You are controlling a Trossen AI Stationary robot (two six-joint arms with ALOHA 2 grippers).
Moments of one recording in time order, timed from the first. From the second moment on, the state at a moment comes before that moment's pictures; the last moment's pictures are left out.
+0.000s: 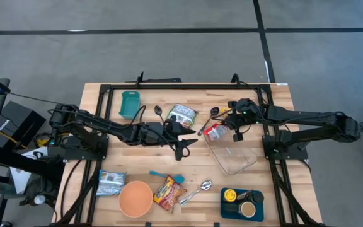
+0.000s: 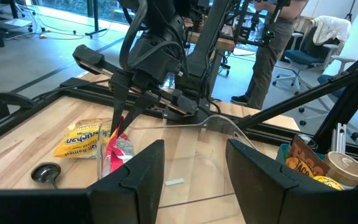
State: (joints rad) left arm -0.14 1.57 0.98 0.43 -0.29 -0.21; right arm -0.31 1.00 0.58 -0.34 -0.07 -0.57
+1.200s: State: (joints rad) left arm -0.14 1.57 0.98 0.43 -0.29 -0.21; right arm -0.32 0.80 0.58 -0.34 -0.02 -0.49
